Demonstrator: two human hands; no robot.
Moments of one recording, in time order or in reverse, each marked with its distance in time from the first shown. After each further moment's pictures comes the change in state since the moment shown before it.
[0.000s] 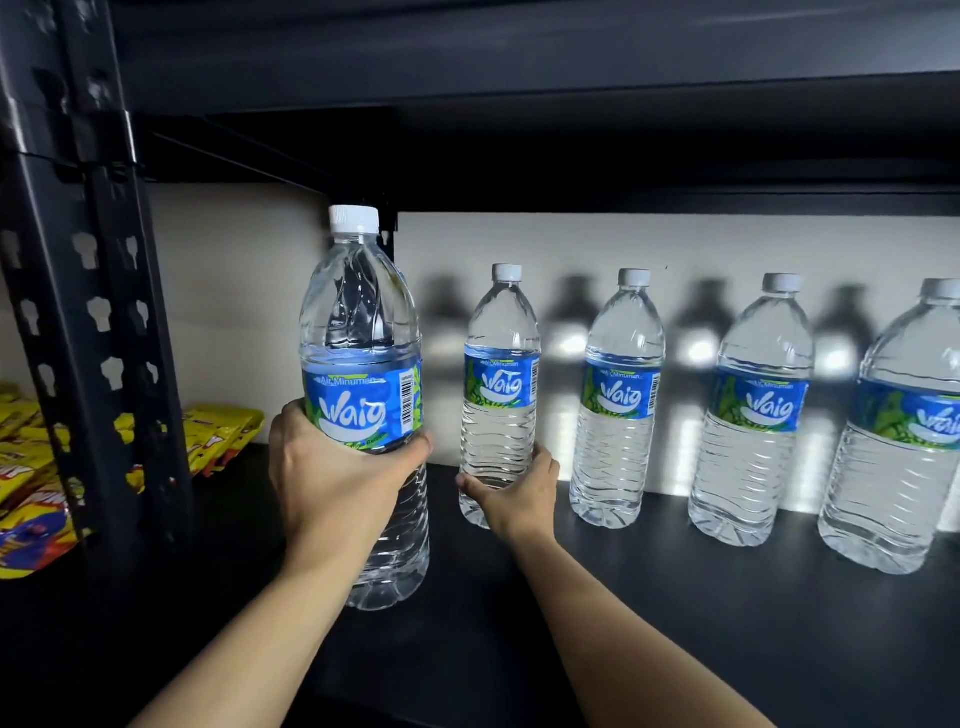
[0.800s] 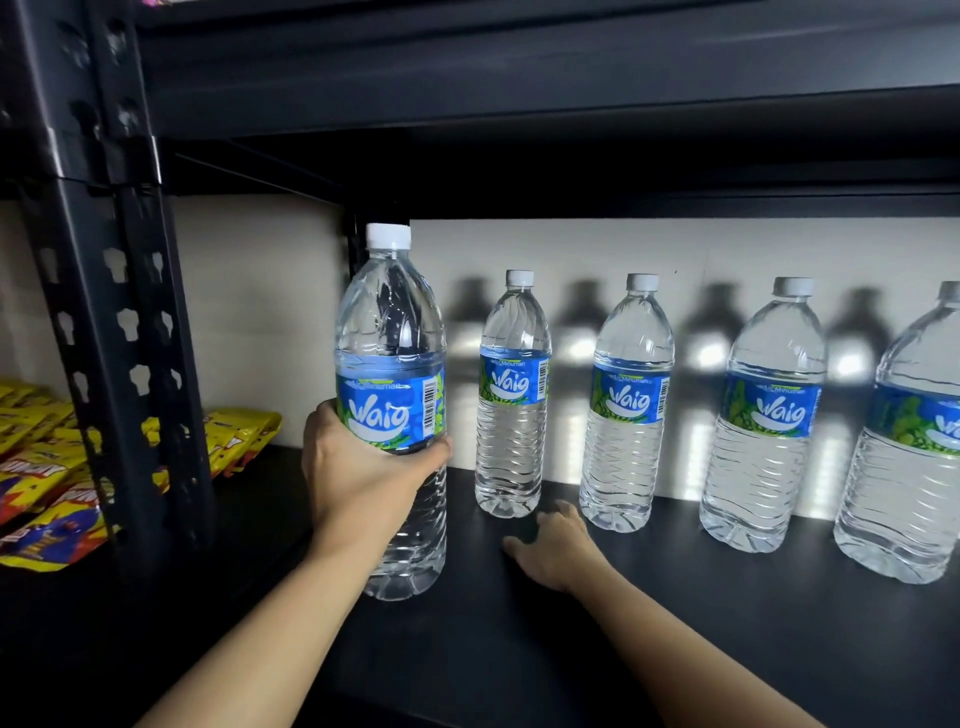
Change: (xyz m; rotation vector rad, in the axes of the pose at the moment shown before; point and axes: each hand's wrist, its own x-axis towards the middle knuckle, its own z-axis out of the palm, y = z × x) left_hand 0.000 0.001 0.009 -0.013 -0.036 0.052; right_hand -0.013 0.018 -0.048 -0.694 -0.510 0.013
